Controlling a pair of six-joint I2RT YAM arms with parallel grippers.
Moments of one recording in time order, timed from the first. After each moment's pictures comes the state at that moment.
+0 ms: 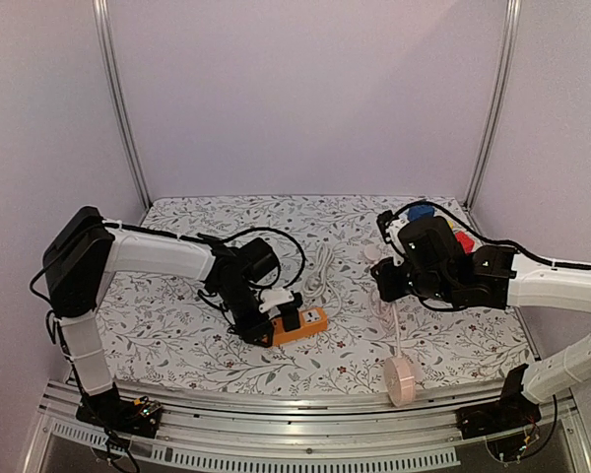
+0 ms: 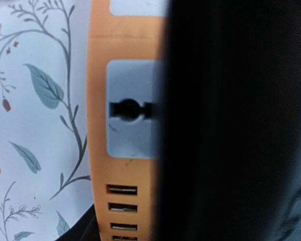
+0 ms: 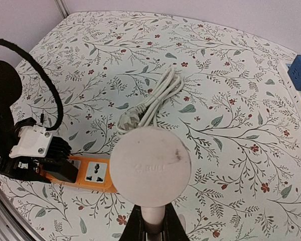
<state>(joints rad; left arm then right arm) -0.84 1.88 1.18 -0.67 0.21 0.31 0.98 1.25 0.92 -0.33 0.39 0.44</state>
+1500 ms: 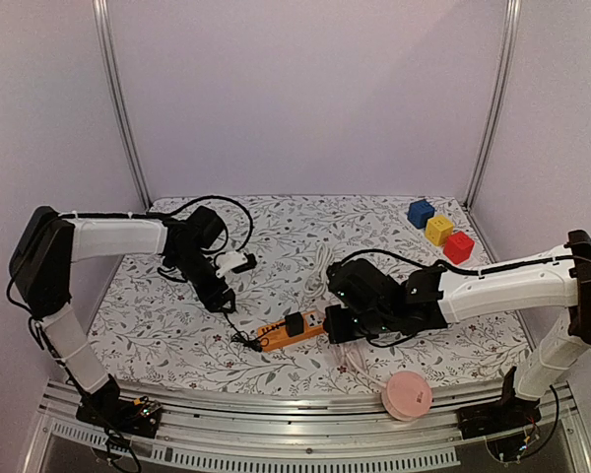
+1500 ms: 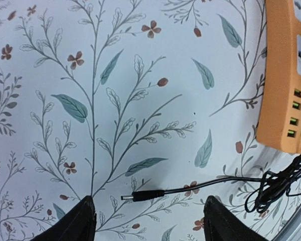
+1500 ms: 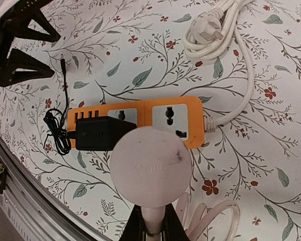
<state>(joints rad) -0.54 1.72 1.12 -0.68 0.18 0.44 1.16 1.61 1.02 -0.33 0.23 0.81</state>
